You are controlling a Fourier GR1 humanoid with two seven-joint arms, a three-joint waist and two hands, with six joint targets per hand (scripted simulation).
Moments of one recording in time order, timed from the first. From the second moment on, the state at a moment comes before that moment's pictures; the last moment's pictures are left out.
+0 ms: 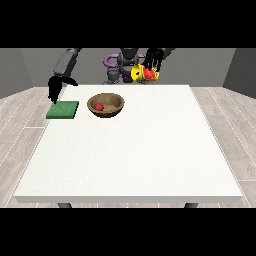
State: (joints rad) left arm -0.79 0.08 -0.38 -1.15 -1.20 0.24 0.23; right arm -0.49 -0.46 -0.41 -0.58 -0.24 0.31 -0.41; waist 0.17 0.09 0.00
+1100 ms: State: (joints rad) left arm -0.61 0.02 0.05 -1.09 -0.33 0.21 -0.24; right arm -0.55 -0.25 -0.28 -0.69 -0.21 0.21 -0.34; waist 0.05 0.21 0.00
